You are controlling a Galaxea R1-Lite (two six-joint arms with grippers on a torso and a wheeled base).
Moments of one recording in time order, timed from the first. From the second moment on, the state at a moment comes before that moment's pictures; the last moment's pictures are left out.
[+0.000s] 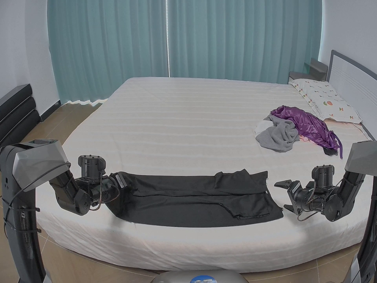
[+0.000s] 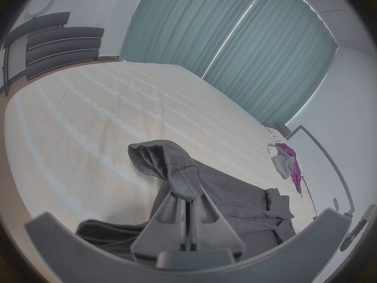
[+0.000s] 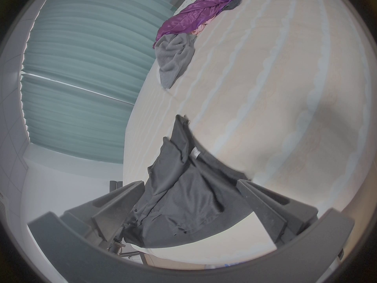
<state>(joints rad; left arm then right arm) -0.12 2.32 -0.83 -0.94 -0.06 -0.58 0.05 2.24 -0.52 -1.07 0.26 1.03</state>
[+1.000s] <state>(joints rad) -0.37 2.18 -0.93 -0.72 0.02 -0.58 0.05 2.24 -0.52 -1.09 0.26 1.03</state>
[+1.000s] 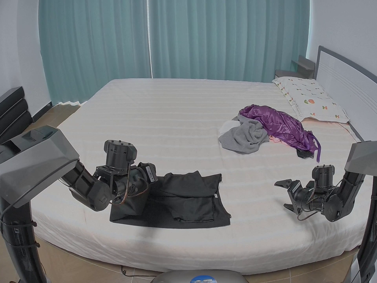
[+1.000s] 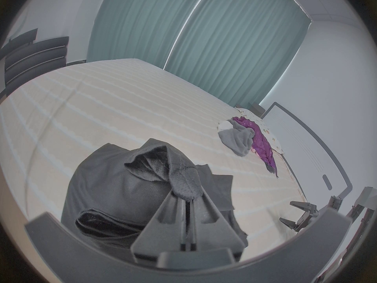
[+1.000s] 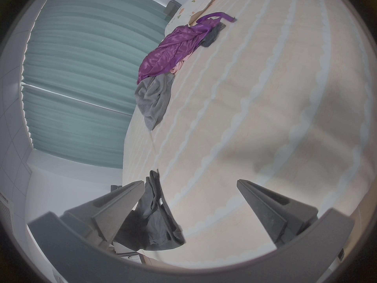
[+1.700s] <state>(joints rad) -0.51 2.35 -1.15 -0.59 0.12 -0.58 0.05 2.24 -0.52 -1.09 0.26 1.03</state>
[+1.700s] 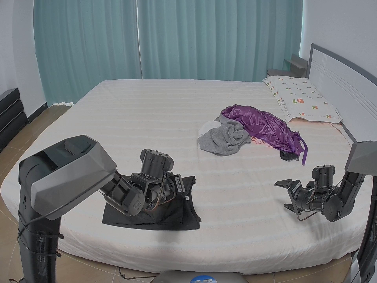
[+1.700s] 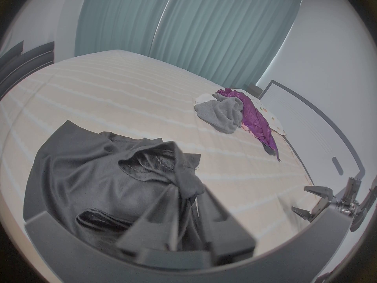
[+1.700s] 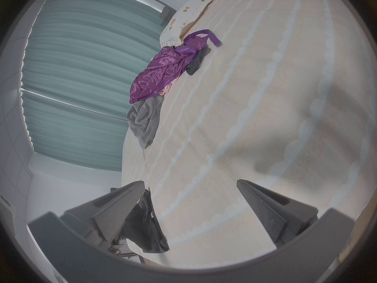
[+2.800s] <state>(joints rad) -0.29 2.16 -0.75 -0.92 -0.13 -0.99 0.05 2.24 -0.52 -1.09 0.26 1.03</state>
